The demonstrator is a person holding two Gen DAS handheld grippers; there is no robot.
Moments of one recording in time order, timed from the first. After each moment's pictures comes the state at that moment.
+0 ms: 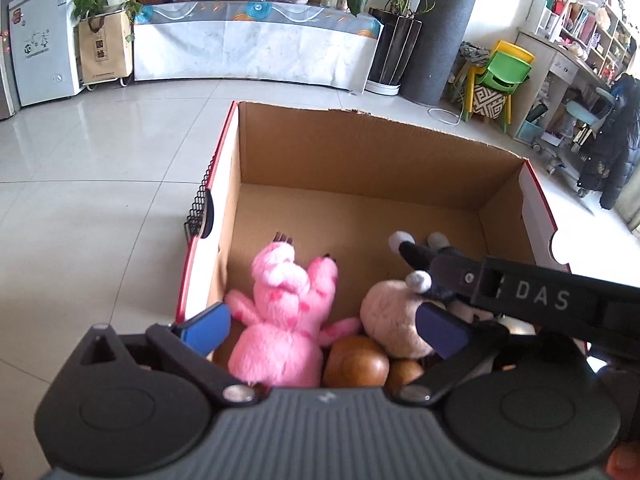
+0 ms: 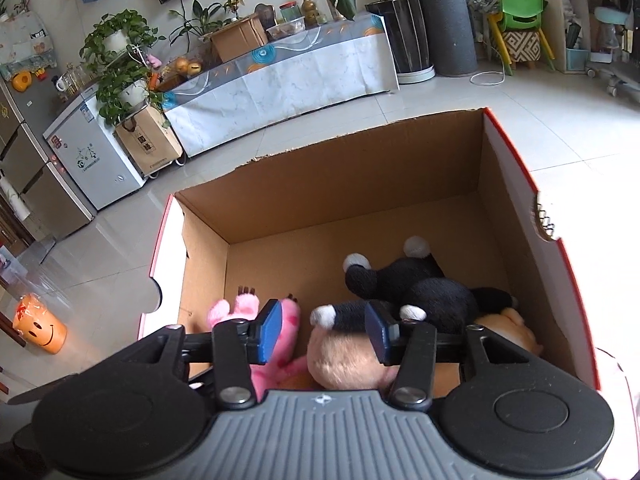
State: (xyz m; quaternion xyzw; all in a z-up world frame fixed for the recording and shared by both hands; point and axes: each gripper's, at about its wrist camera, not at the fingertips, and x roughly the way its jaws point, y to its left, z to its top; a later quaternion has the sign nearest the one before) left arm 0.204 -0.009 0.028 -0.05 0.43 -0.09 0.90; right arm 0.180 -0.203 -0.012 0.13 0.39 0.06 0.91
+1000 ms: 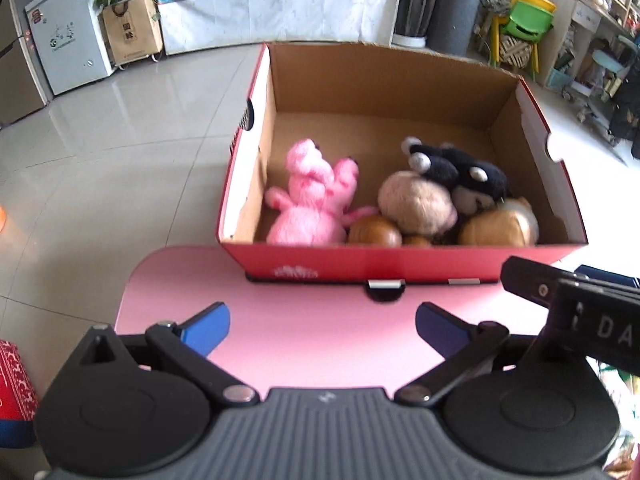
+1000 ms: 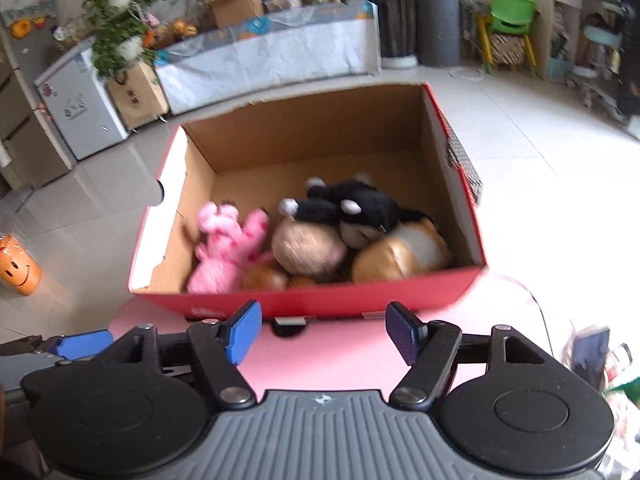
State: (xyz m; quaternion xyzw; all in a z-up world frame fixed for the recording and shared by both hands) left arm 0.120 -0.020 0.034 0.00 0.49 -0.04 0.87; right arm 0.079 -0.216 0.007 0.07 0.44 0.04 0.90
